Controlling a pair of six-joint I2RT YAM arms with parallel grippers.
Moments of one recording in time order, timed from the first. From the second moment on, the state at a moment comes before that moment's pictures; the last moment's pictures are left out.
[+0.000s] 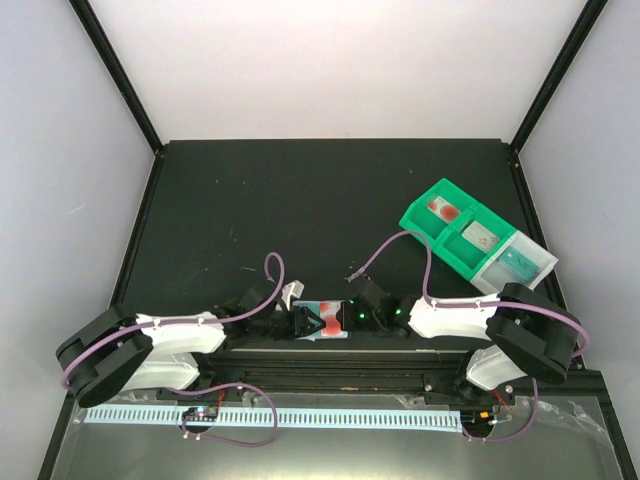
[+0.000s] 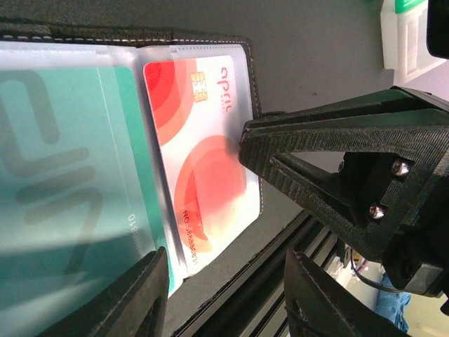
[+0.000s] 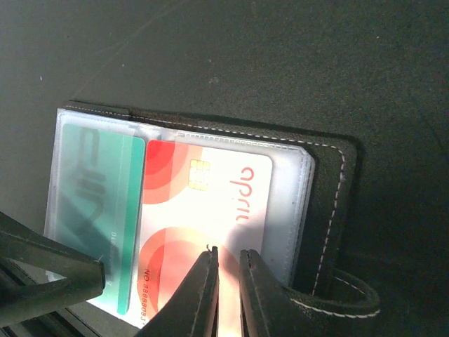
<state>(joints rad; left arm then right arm) -0.86 1.21 0.23 0.31 0.42 -1.05 1.04 1.45 0.54 0.00 -0.02 0.94</state>
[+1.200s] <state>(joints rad) -0.86 1.36 0.25 0.41 0.41 -1.12 1.04 1.43 0.48 0.07 -0.01 0.95</state>
